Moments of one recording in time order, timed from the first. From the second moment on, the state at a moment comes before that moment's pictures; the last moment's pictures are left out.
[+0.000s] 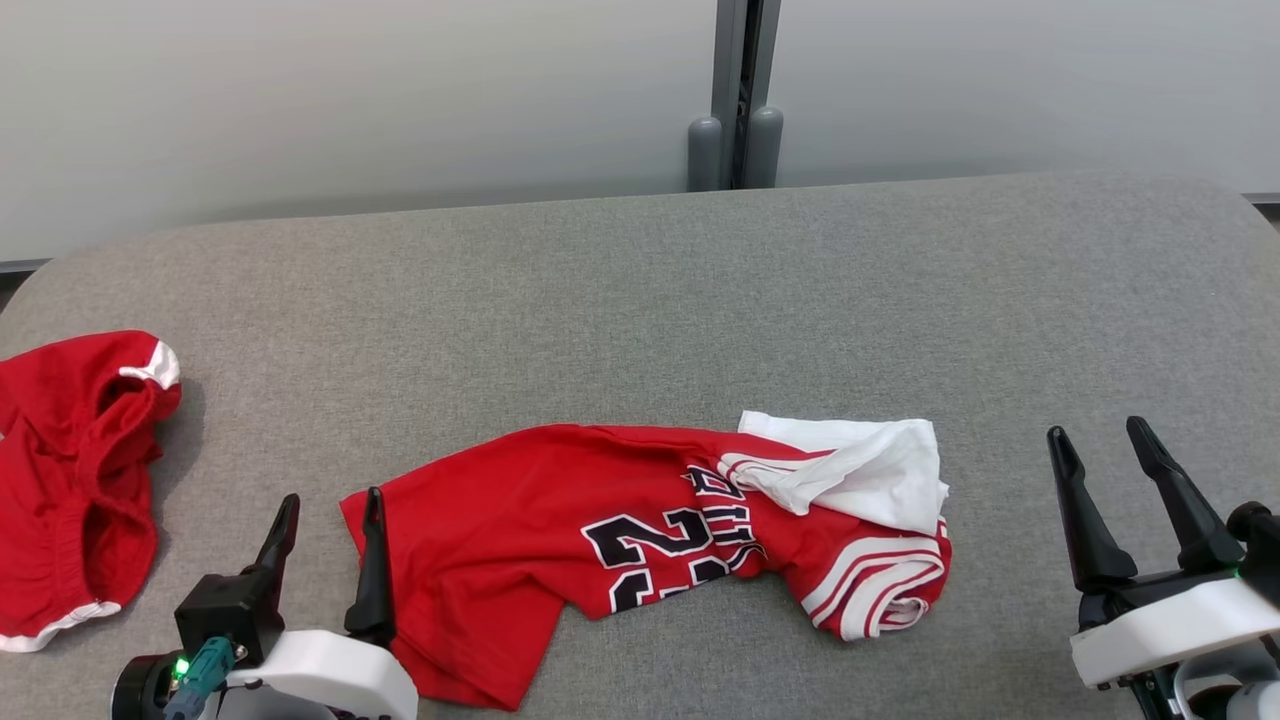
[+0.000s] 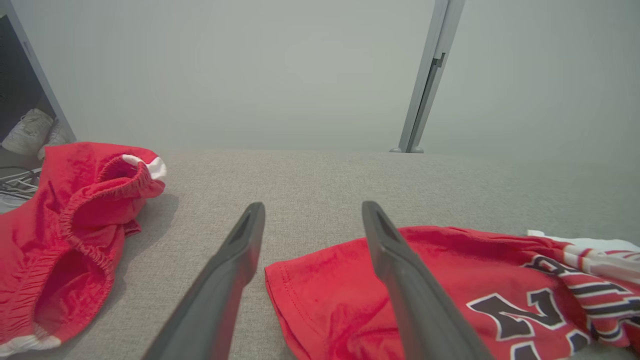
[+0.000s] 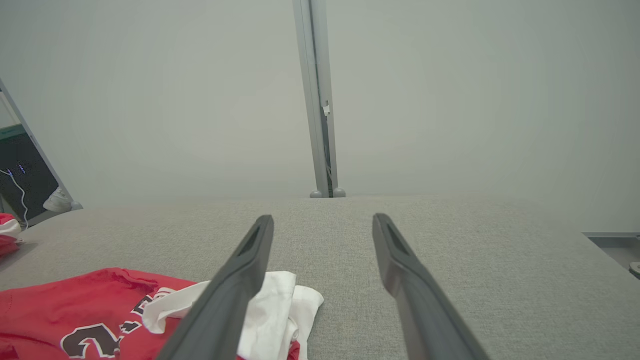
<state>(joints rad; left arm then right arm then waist) 0.00 0.26 -0.30 0.05 -0.43 0.31 -0.12 -0.03 -0.19 0.03 0.04 0.33 0.13 -0.11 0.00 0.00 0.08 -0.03</state>
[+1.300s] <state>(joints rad) -0.24 0.27 -0.29 0.42 -0.58 0.21 0.09 -0.10 -0.21 0.08 0.07 0.36 0.13 -0.09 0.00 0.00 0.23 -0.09</state>
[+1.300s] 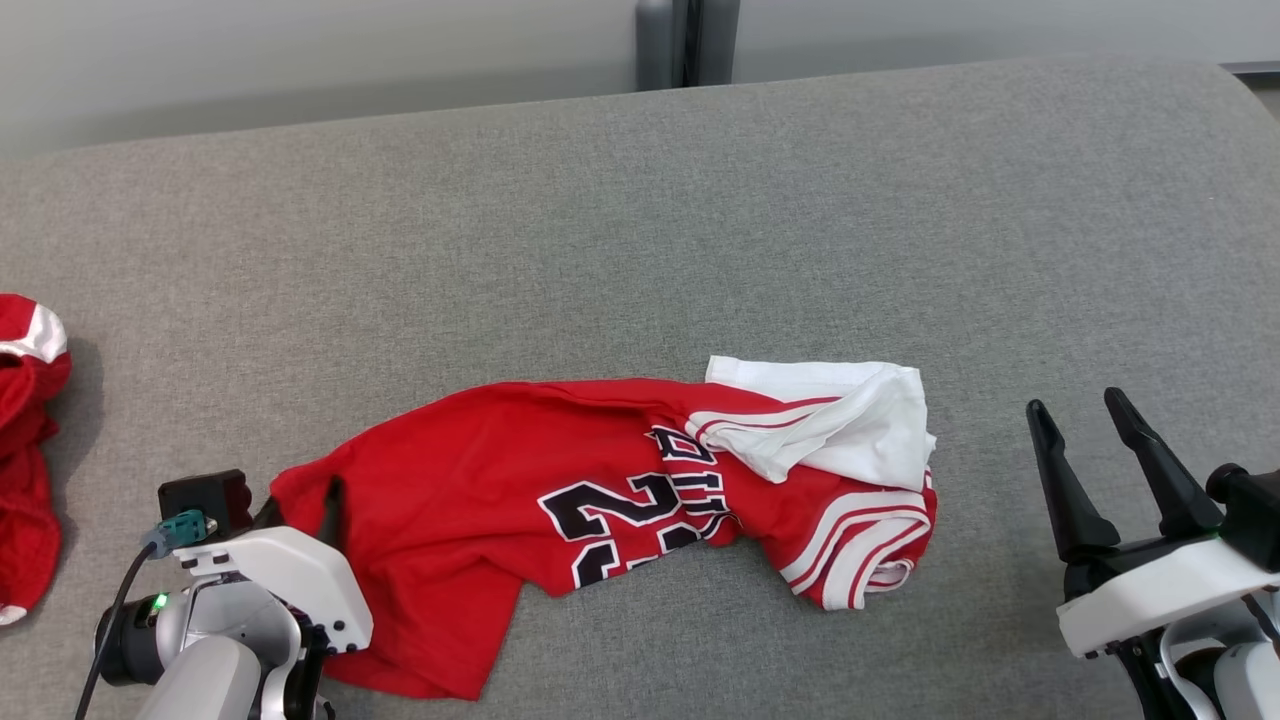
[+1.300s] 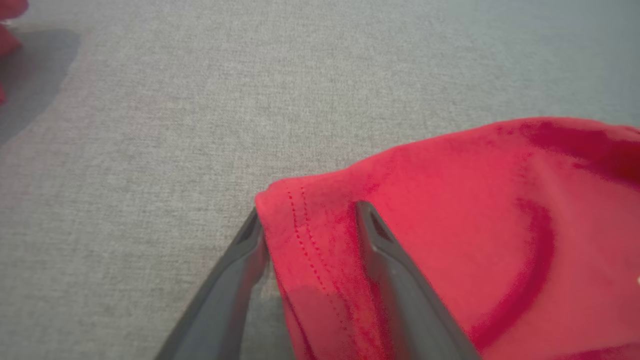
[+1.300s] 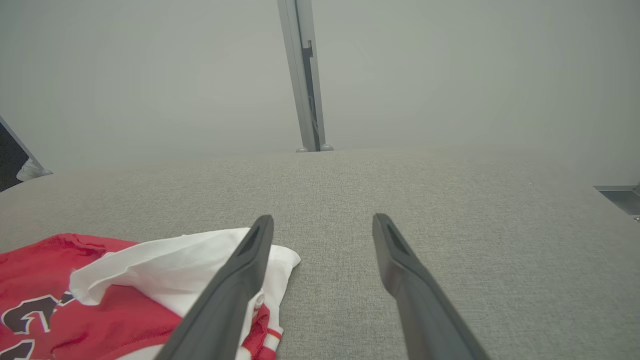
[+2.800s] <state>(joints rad) -0.39 0.29 -0.31 0.28 -0.53 0.18 -0.10 -0.44 -0.48 0.46 0.23 0.66 0.13 -0.19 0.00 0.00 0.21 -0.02</state>
